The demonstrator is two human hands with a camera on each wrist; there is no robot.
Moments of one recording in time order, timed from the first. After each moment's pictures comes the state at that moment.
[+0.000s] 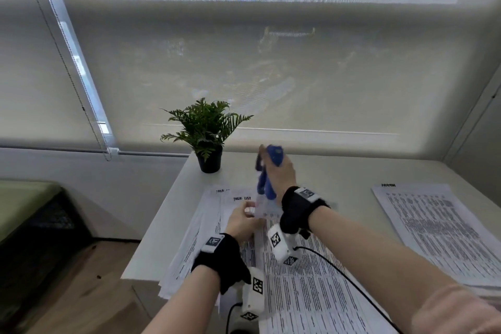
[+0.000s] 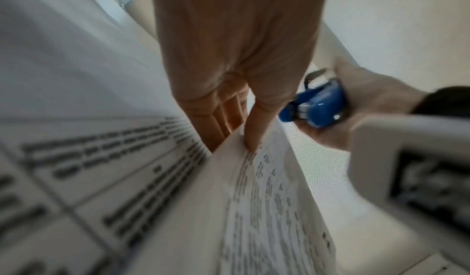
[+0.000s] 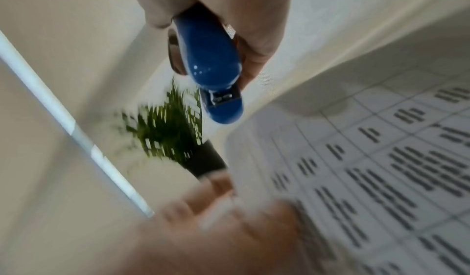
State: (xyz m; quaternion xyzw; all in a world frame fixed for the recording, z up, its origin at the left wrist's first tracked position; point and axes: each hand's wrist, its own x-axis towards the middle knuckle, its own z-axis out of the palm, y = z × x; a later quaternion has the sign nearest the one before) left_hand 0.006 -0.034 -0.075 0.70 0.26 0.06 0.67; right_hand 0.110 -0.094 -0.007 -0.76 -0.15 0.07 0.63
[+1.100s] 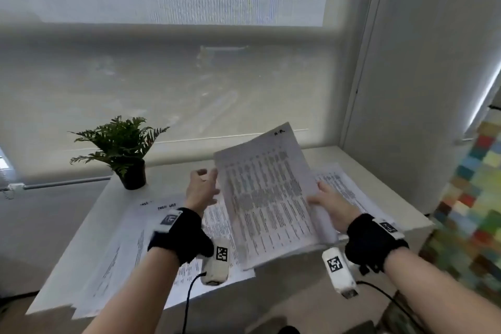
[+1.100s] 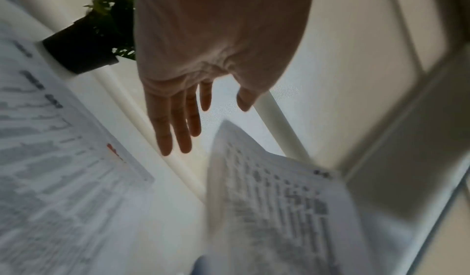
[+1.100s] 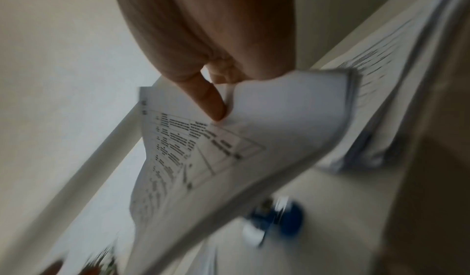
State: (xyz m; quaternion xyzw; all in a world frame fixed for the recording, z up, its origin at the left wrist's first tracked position) left_hand 0.040 -0.129 0.011 0.73 0.22 0.17 0.63; right_hand 0.099 -0.406 0.000 -0.73 -0.05 0.17 0.66
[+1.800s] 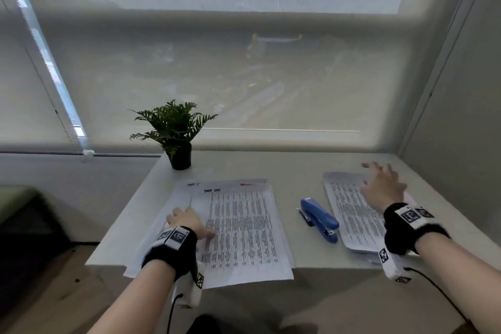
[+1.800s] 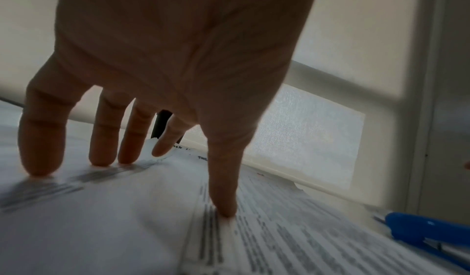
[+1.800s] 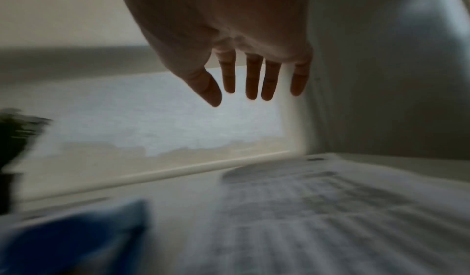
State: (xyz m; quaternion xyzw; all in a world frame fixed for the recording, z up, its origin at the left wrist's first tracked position) left_hand -0.027 -0.052 -0.051 0.88 0.43 -0.12 0.14; right_hand 0.170 -0.387 0.007 -0.98 -0.08 -0.09 0.16
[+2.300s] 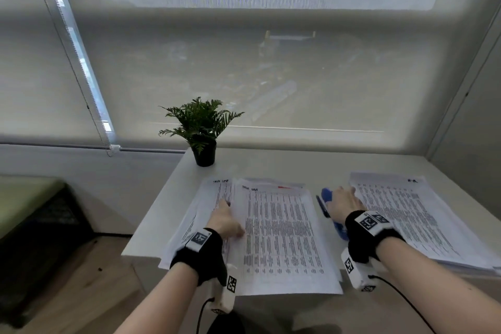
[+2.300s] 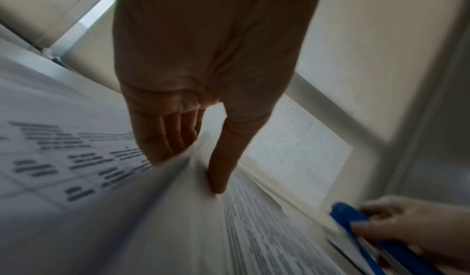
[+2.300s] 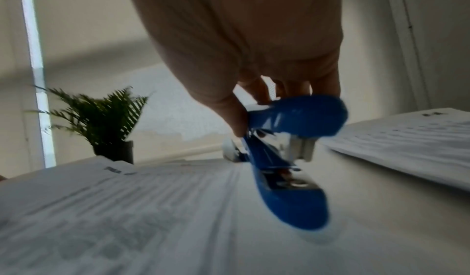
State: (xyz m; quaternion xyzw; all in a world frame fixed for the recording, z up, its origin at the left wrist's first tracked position) left_hand -0.039 -0.055 -0.048 0.83 0.36 -0.03 0.43; right_hand 0.116 -0.269 -0.026 -0.98 -0.10 0.07 0.12
